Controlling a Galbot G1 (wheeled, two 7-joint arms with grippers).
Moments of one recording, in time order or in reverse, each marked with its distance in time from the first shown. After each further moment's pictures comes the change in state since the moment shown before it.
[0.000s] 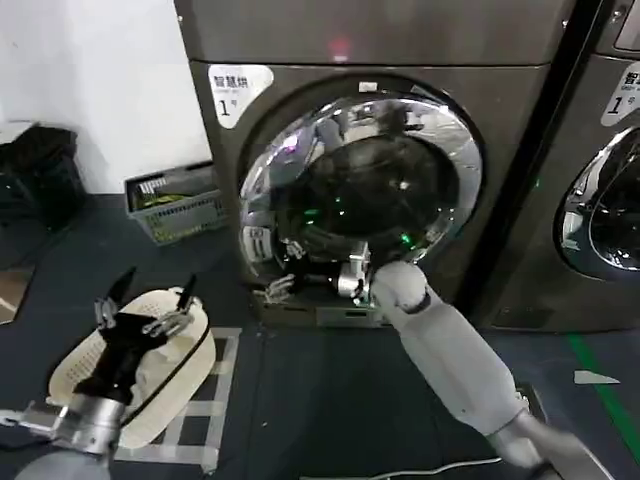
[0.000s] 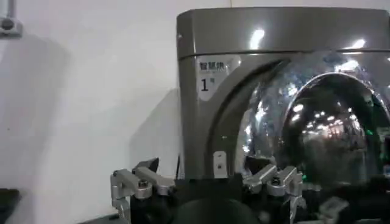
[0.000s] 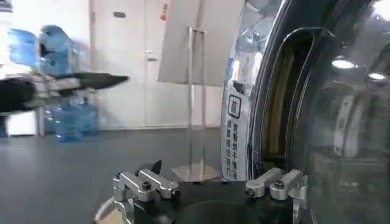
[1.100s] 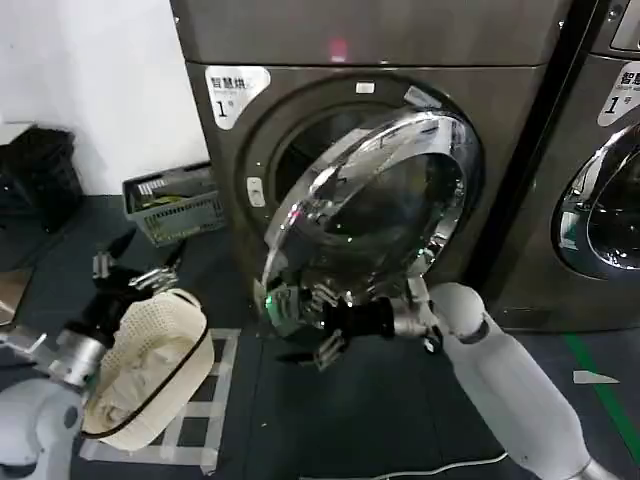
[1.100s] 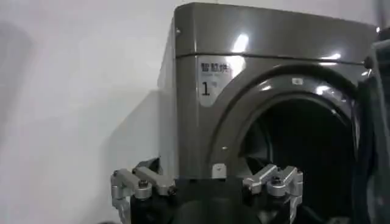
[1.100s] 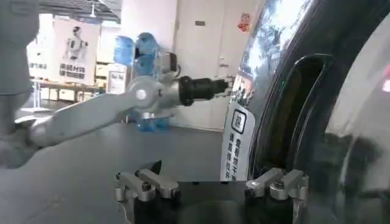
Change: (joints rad) left arm -0.249 0.263 0.002 0.199 -0.280 0.062 0.118; right arm -0.199 -0.181 0.184 0.180 -0.002 0.067 -0.427
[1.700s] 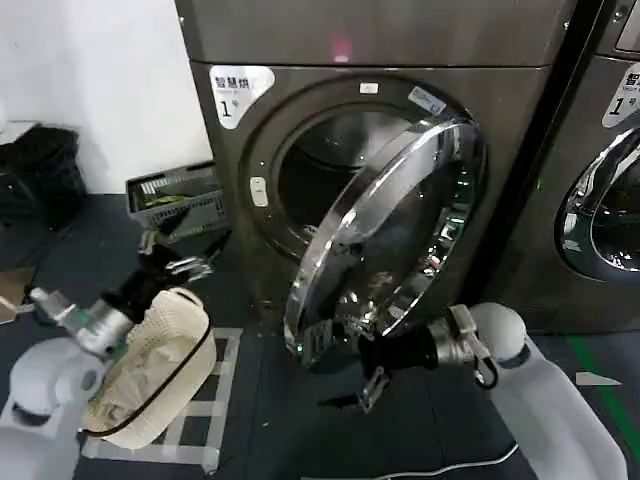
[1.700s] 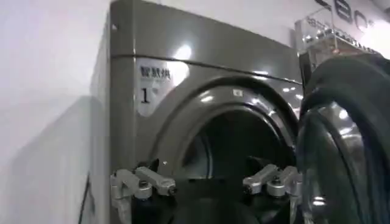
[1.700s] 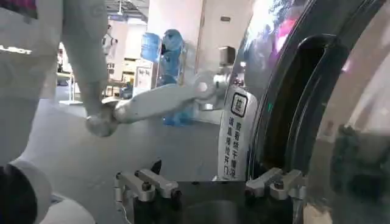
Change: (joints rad) left arm -0.155 0.238 0.244 0.155 -0.187 -0.074 0.021; right arm -0.162 -0.090 0.136 0.094 0.006 0.031 -0.090
